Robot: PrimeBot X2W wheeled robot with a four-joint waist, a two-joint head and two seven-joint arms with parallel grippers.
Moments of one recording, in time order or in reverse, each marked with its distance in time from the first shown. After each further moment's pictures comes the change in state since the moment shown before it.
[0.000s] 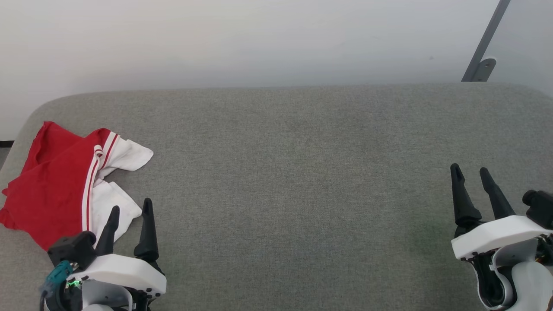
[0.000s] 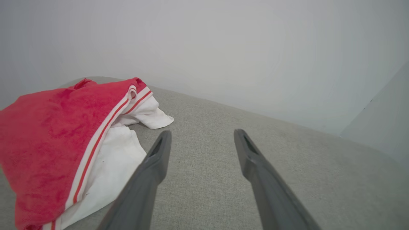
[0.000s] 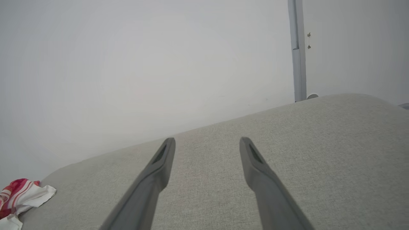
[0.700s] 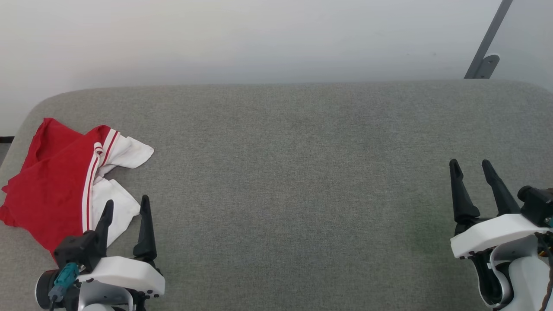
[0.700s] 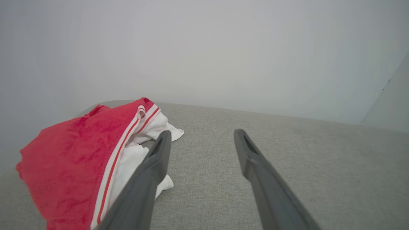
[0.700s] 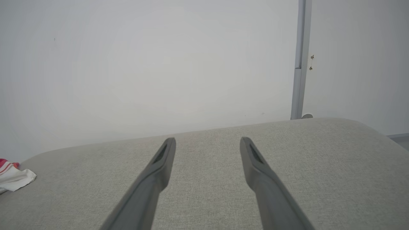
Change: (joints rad) left arm 0.001 0.014 -0.002 -0.009 0.155 0.013 -0.051; right arm -0.015 -0.016 0.015 0.005 -0.137 0.000 -0.052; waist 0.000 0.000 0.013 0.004
